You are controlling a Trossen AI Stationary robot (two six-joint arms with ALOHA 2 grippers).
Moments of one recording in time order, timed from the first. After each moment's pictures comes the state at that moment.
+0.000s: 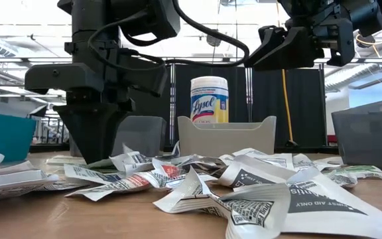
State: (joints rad) left arm -0.29 1.95 1.24 -0.81 -0.02 -0.32; right arm 0.17 1.19 0.58 0.17 0.13 -0.41
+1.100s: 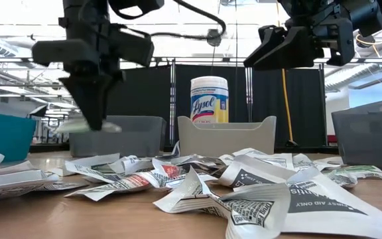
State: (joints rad) left arm -0.28 1.78 1.24 -0.97 -0.18 -0.36; right arm 0.17 1.19 0.58 0.17 0.13 -0.41
